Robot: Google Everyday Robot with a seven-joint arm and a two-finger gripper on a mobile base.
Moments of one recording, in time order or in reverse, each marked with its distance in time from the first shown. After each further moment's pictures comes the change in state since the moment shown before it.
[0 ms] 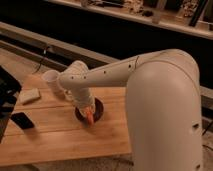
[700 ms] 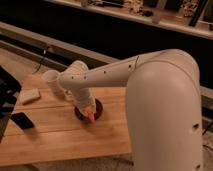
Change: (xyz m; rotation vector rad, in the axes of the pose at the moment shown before) arm 0.000 0.000 0.000 0.000 0.001 0.001
